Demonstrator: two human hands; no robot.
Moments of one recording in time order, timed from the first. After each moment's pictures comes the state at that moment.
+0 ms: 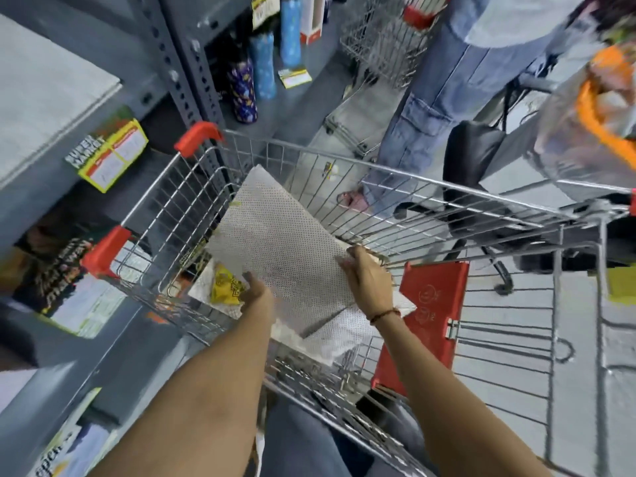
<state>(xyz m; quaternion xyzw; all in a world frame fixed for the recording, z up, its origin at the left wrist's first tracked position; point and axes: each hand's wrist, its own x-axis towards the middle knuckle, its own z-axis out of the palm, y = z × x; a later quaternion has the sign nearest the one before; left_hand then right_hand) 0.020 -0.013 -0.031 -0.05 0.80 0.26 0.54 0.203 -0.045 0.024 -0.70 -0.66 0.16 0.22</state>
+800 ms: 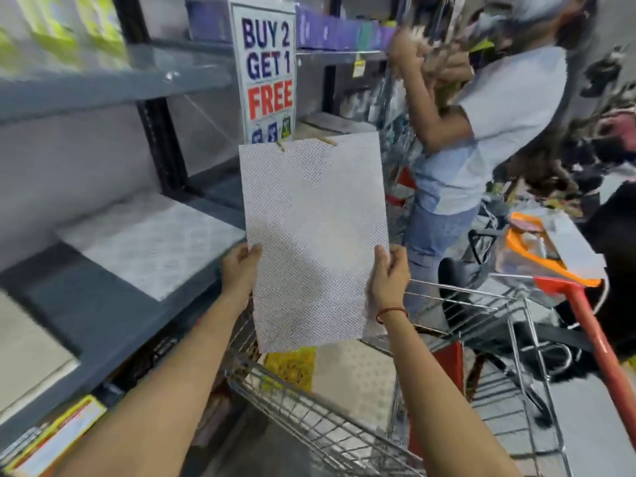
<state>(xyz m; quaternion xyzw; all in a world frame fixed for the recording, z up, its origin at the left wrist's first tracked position) -0.108 -0.022 0.257 0.40 0.53 0.59 0.45 0.127 -0.042 0.240 -0.58 -0.45 0.16 0.66</state>
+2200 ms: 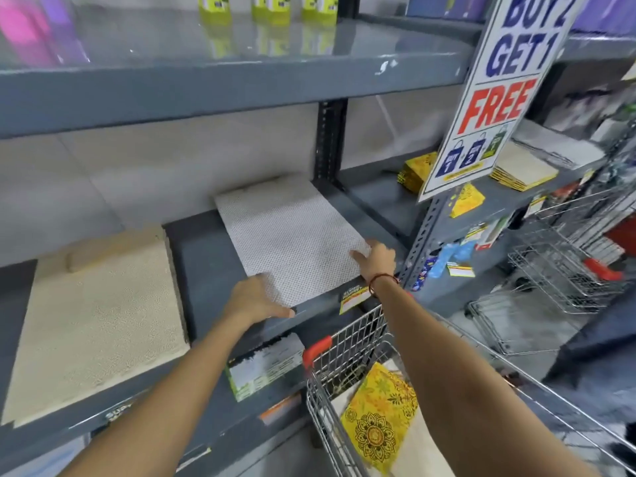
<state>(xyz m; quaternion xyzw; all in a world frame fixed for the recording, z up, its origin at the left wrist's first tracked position) -0.293 -0.004 0.223 0.41 0.84 0.21 0.30 -0.121 0.173 0.212 -0.60 -0.72 0.27 0.20</state>
